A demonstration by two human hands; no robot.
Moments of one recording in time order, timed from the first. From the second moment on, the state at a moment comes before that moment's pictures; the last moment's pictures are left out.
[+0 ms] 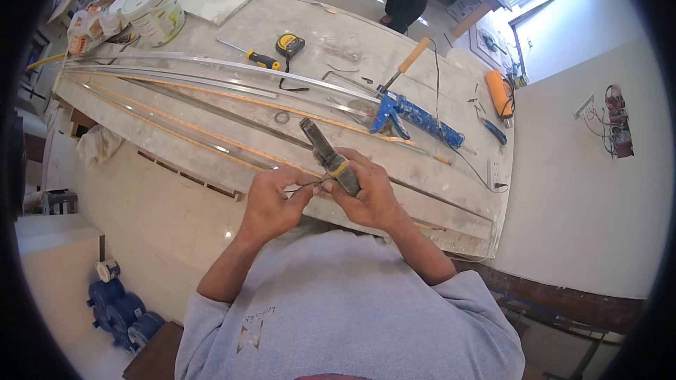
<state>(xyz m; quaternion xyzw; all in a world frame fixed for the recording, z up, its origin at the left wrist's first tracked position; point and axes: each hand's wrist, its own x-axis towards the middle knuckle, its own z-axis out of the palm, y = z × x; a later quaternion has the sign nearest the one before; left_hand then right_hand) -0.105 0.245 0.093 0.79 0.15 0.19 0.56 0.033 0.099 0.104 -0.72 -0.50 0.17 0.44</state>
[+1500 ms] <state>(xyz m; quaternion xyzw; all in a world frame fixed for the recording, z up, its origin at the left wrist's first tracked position) -0.114 0.235 0.113 0.61 0.21 0.15 0.75 0.004 0.058 0.088 -0.72 -0.45 0.29 0.44</state>
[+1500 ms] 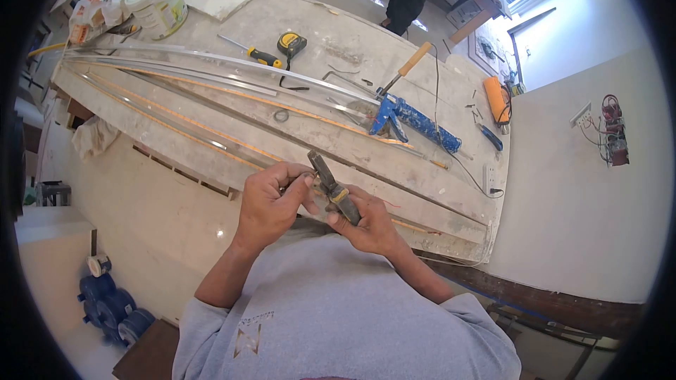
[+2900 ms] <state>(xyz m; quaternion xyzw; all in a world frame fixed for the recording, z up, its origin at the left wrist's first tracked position) -0.093 0.258 0.103 0.68 0.19 0.14 0.69 0.025 0.081 0.081 -0.79 -0.49 0.14 0.35</state>
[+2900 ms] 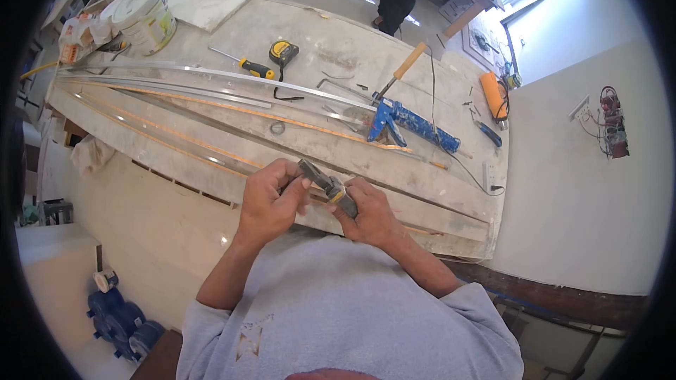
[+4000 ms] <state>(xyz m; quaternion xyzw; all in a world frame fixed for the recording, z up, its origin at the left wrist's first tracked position) -0.067 0.319 0.099 0.53 0.23 0.28 0.77 0.323 0.307 0.003 -0.87 -0.48 0.08 -0.02</state>
